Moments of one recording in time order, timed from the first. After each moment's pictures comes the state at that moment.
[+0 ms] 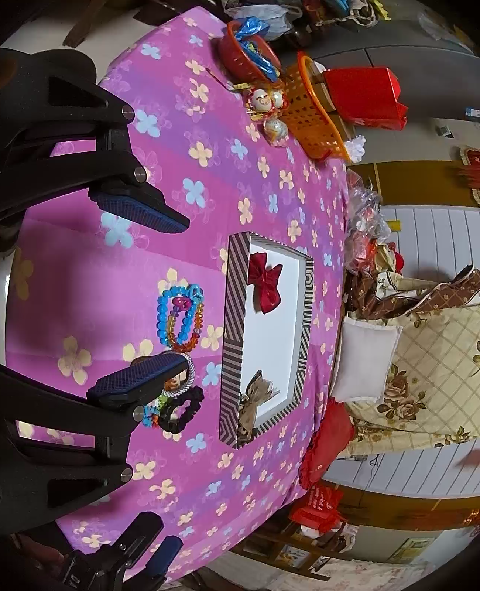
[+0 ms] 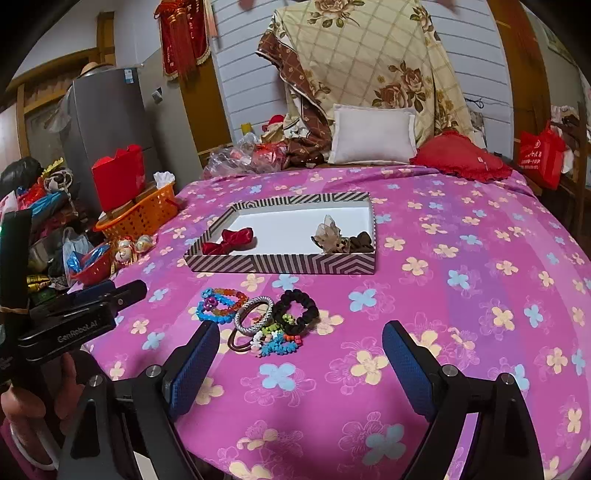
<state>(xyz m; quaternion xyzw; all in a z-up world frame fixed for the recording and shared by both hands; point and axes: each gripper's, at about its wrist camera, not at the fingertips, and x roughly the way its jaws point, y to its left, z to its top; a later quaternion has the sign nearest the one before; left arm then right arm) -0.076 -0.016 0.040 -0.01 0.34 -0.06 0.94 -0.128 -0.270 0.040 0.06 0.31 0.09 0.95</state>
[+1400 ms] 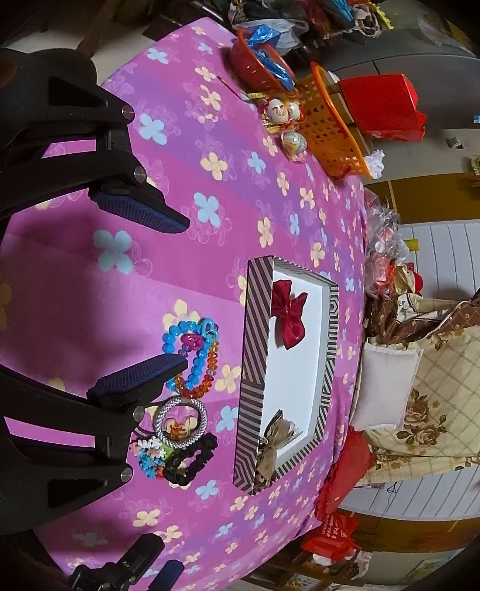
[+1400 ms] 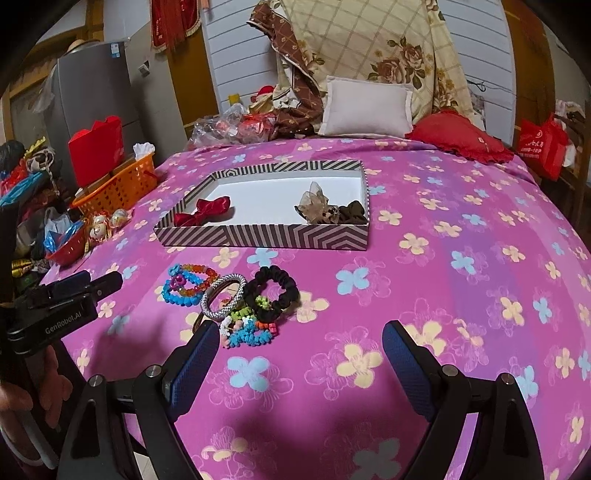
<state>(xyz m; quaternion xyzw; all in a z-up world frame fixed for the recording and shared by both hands) -0.047 -0.010 0.004 0.02 0.37 -0.01 0.93 -0.091 -0.270 0.008 0.04 0.36 0.07 0.93</state>
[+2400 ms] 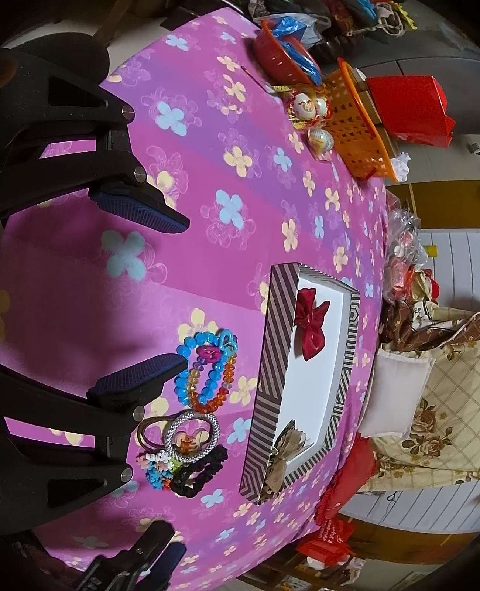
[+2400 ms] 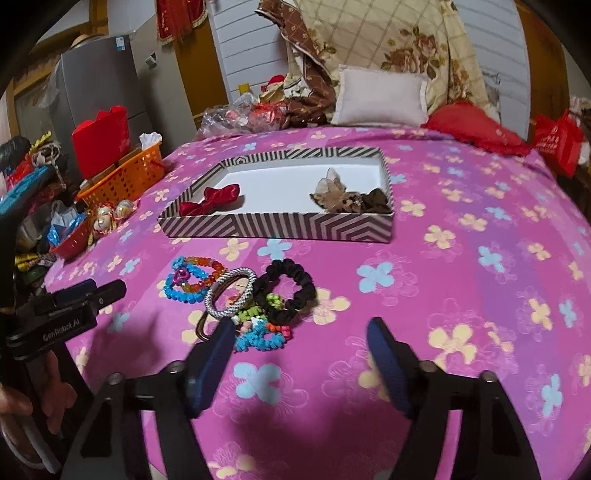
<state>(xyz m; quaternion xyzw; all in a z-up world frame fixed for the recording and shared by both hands) -0.039 0.004 -0.014 -0.01 0.40 -0.01 0.92 -0.067 -0.262 -0.010 0.04 0.38 0.09 0.92</state>
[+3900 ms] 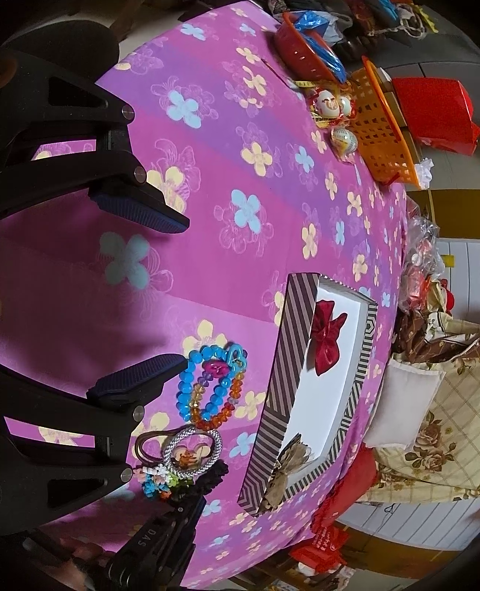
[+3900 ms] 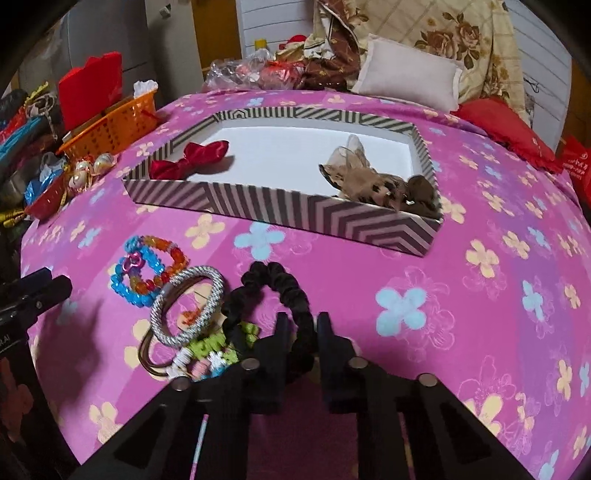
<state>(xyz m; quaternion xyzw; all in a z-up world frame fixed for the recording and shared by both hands) -0.026 0.016 -0.029 -0.04 0.42 0.00 0.90 0.005 -0.248 -0.048 -0.03 0.44 0.10 0.89</state>
